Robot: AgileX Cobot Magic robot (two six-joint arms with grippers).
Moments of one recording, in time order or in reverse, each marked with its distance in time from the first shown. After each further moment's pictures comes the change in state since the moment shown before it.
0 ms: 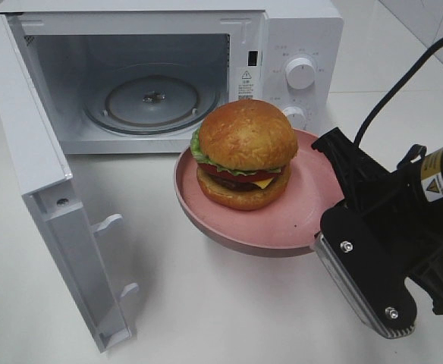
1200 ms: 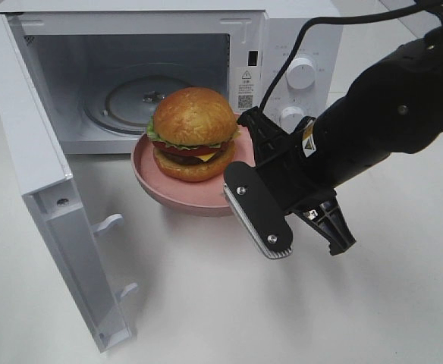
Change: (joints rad) left arm 0.000 0.000 0.000 0.000 0.000 0.000; right arm 0.004 0.366 -0.272 -0.004 -0.098 0.009
